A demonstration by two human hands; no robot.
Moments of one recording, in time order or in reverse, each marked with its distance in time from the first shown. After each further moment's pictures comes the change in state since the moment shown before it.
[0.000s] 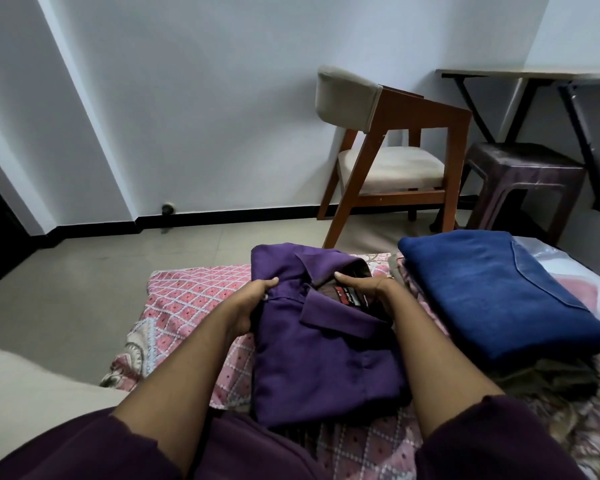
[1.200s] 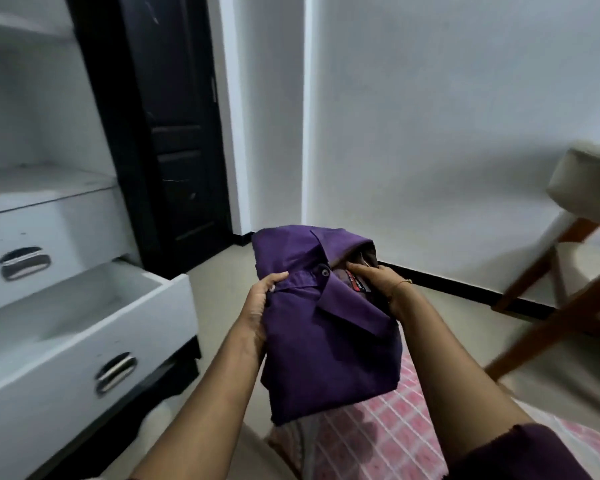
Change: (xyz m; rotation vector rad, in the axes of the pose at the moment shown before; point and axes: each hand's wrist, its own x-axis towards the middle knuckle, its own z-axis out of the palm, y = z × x) left_hand -0.067 0.075 -0.236 -0.772 0.326 0.532; right_hand 0.007 -0.254 0.228 0.160 -0.443 -0.461
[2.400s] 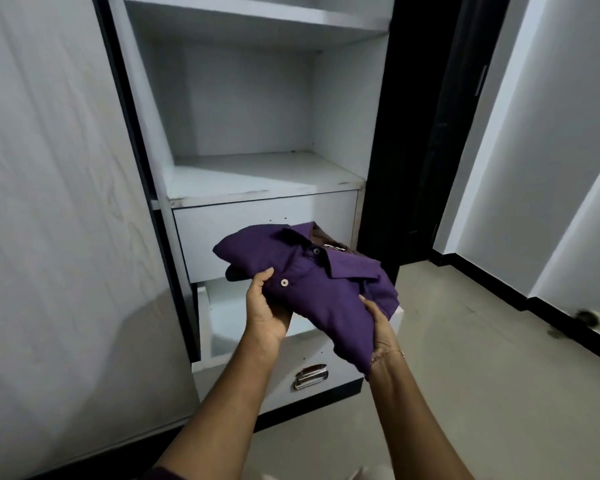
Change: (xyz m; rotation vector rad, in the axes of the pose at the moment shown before) left_hand -0.036 0.193 -0.269 -0.505 0.586 0.708; right_hand 0.031 0.016 0.404 0.454 -0.554 0.418
